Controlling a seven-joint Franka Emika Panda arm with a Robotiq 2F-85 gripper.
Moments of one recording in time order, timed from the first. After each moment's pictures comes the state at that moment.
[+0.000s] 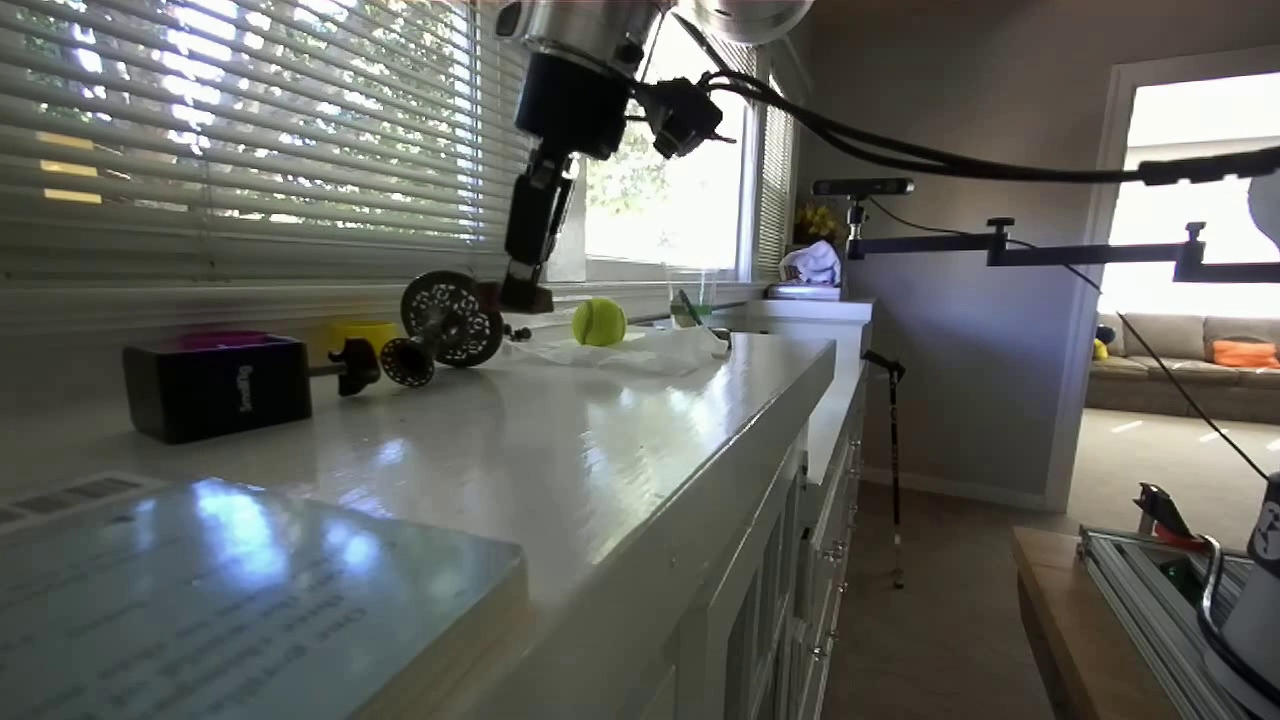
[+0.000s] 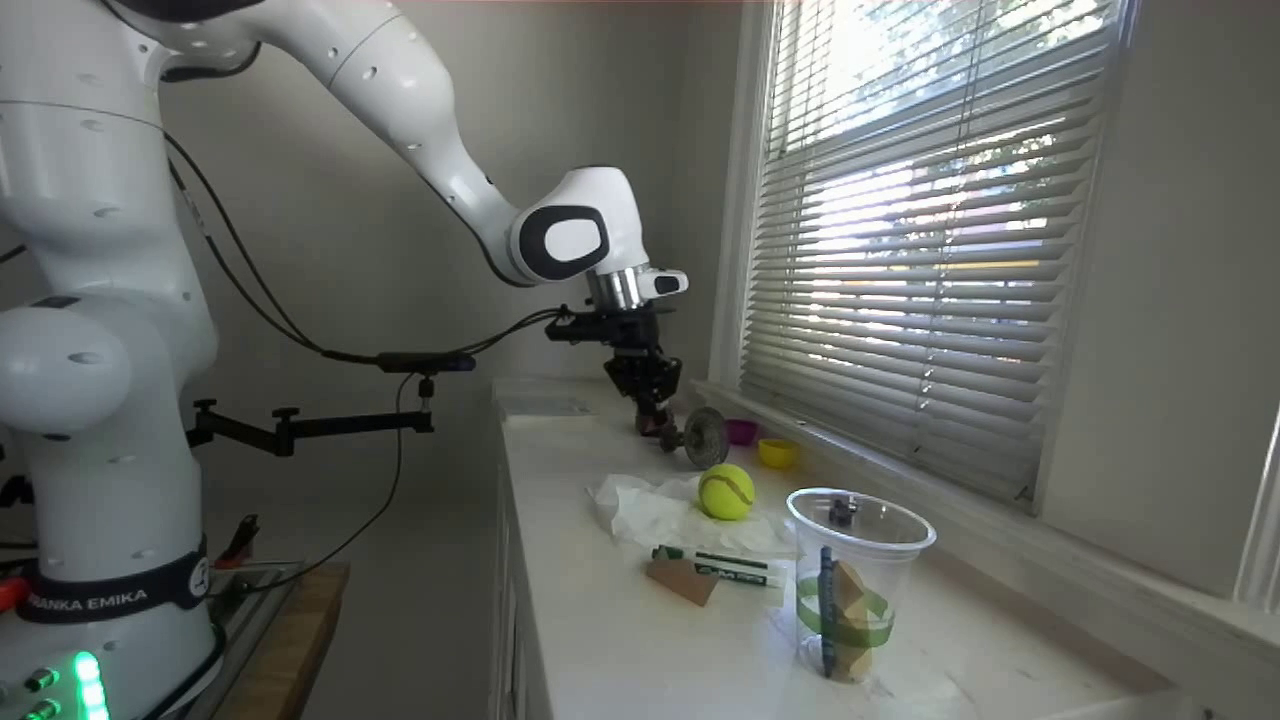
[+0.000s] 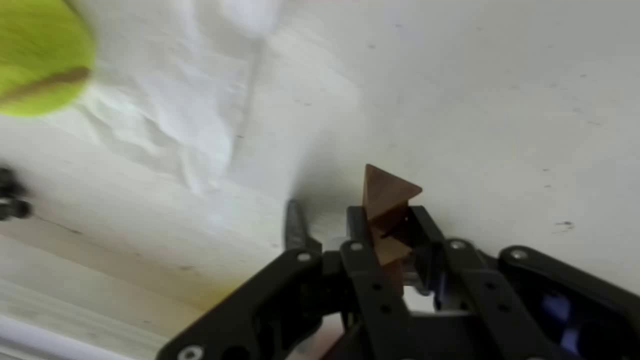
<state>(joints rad) 0.12 -0.12 0.08 -2.36 -0.06 2.61 -0.25</state>
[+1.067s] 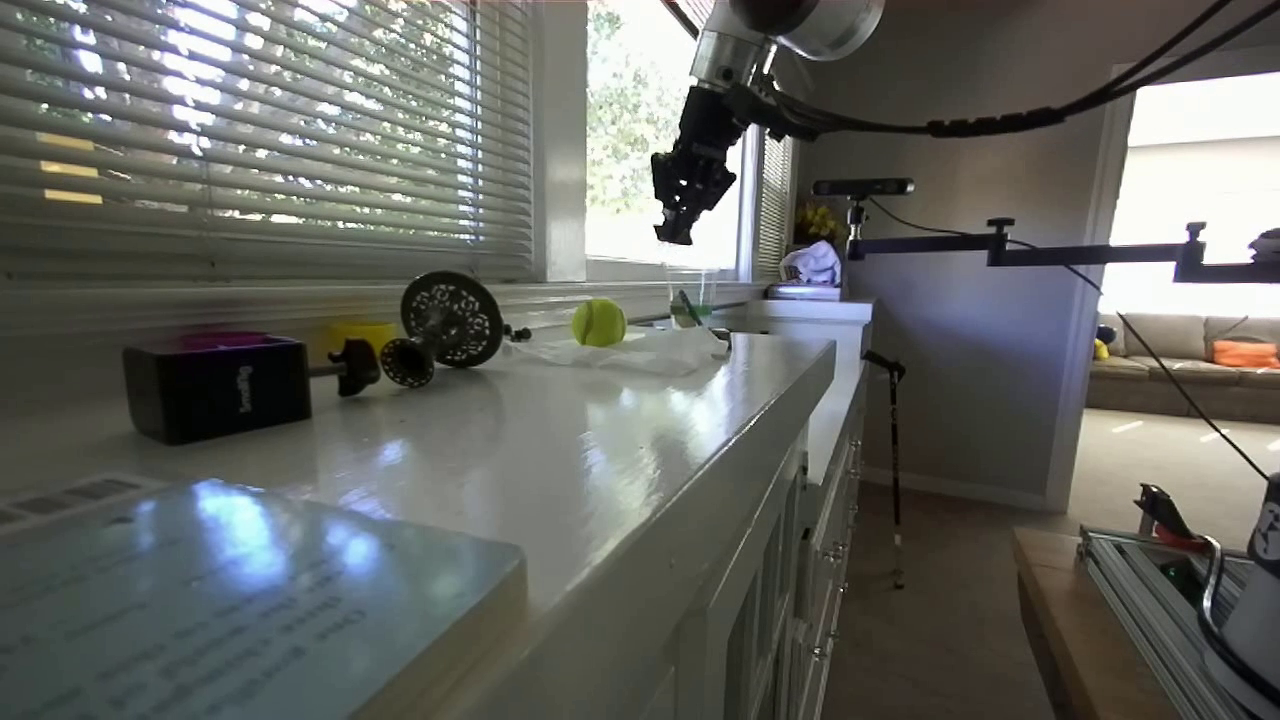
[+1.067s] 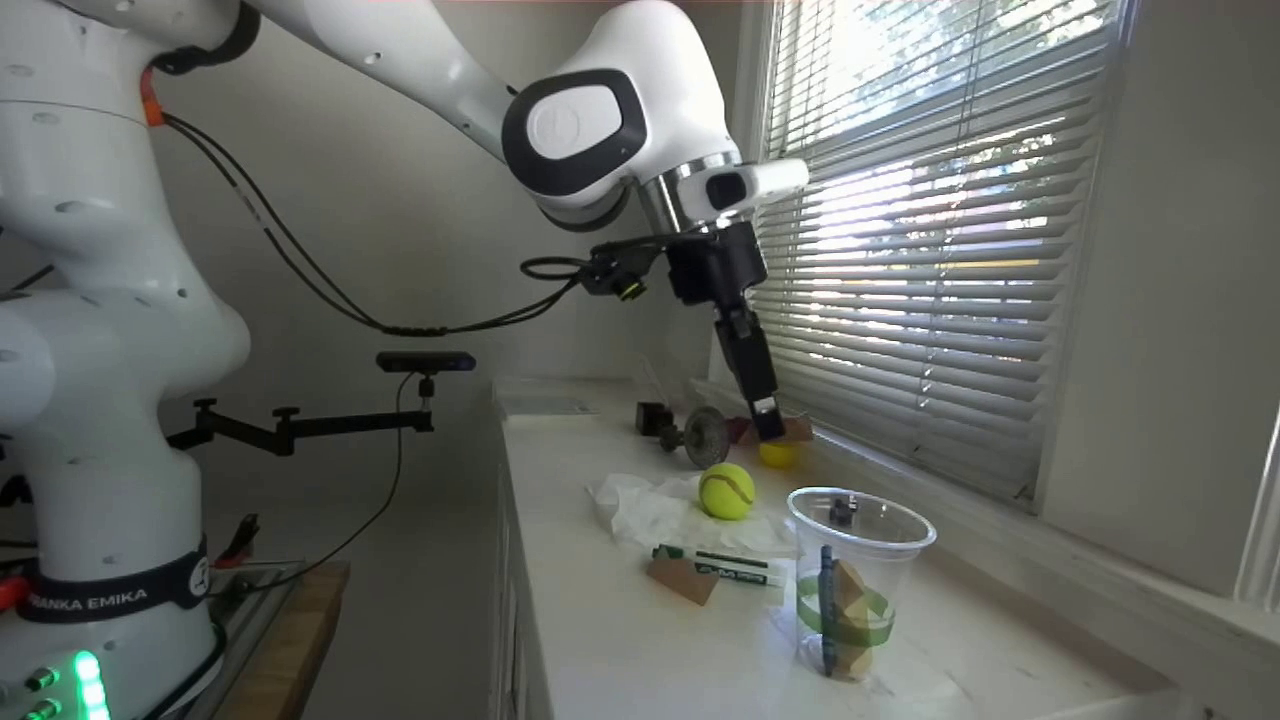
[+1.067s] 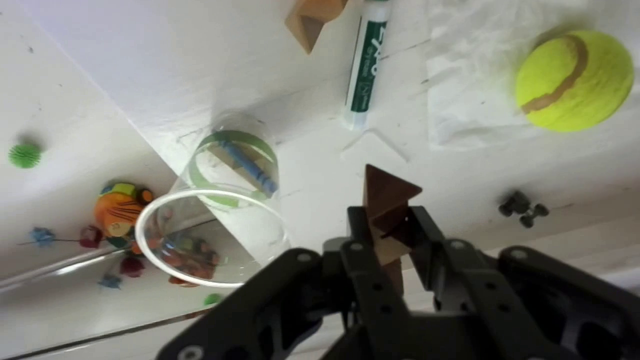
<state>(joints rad) -0.21 -0.20 -0.12 -2.28 -0.09 2.52 0.13</state>
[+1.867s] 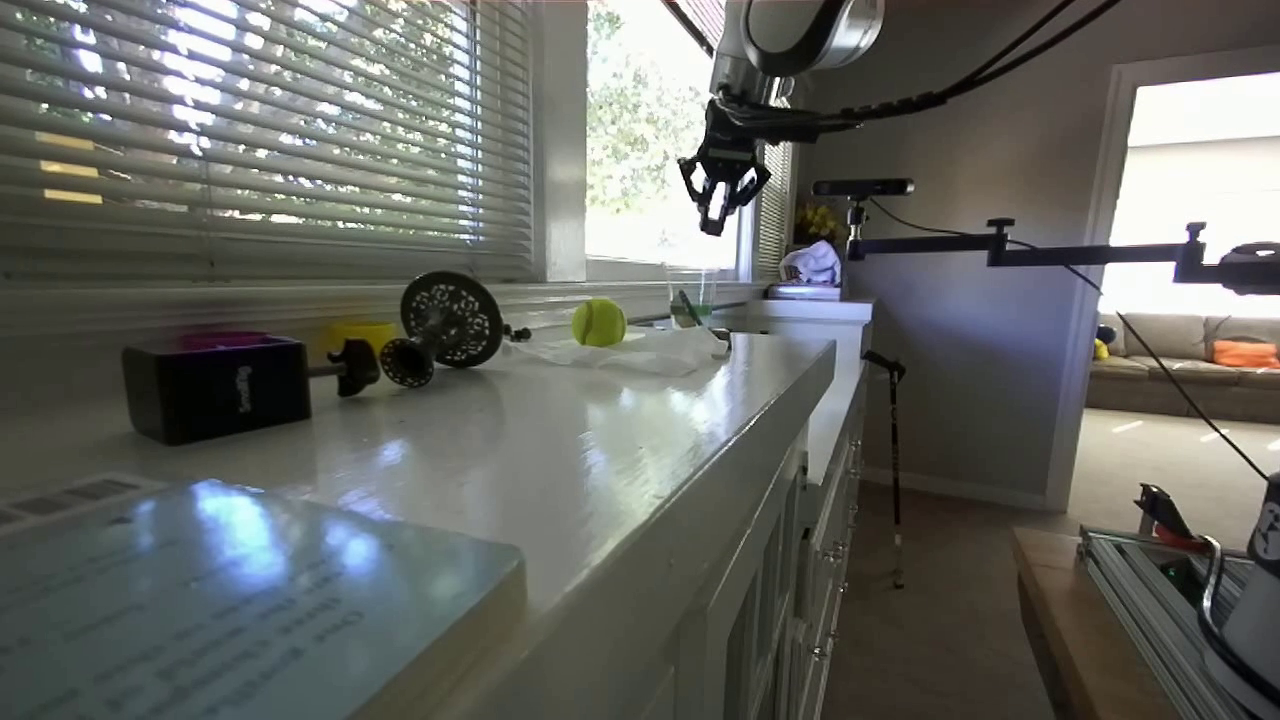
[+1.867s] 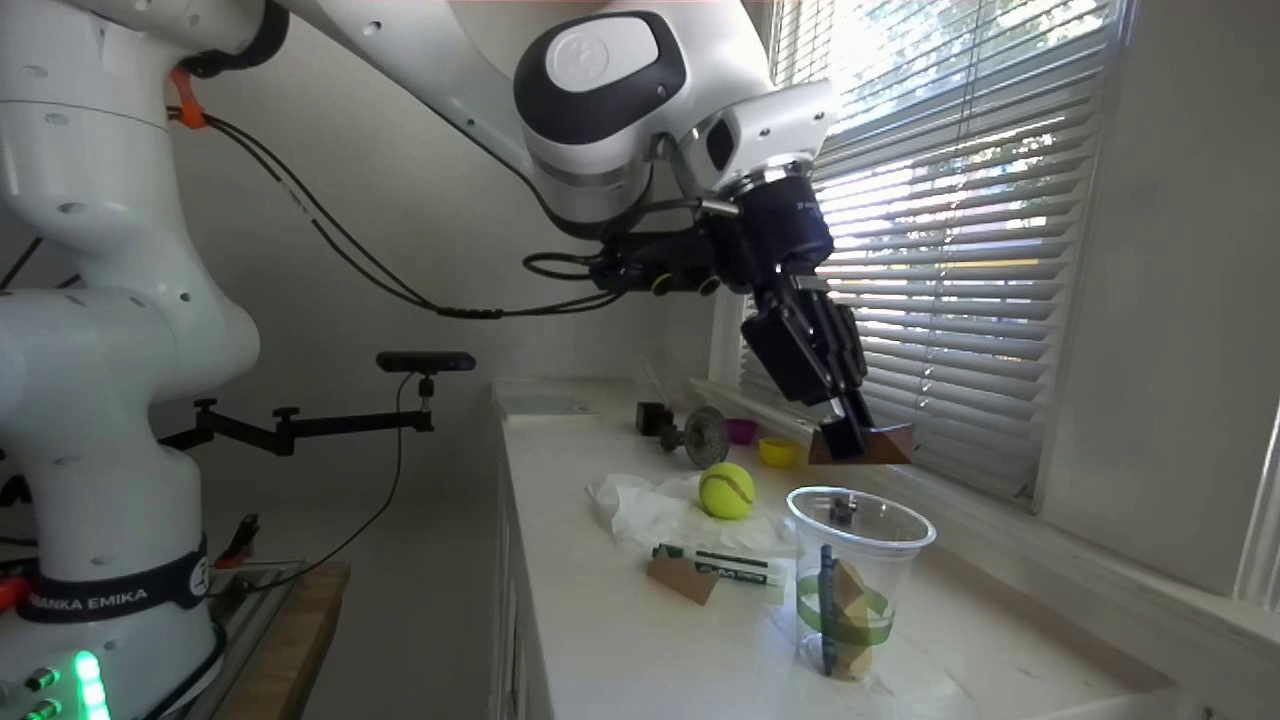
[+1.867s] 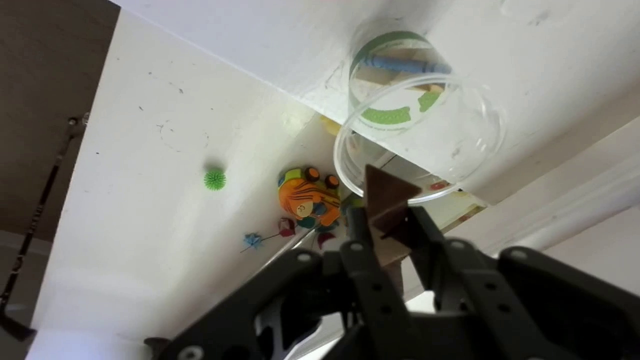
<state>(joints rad) -0.35 -0.12 -0.13 -2.16 -0.39 2.52 0.77</state>
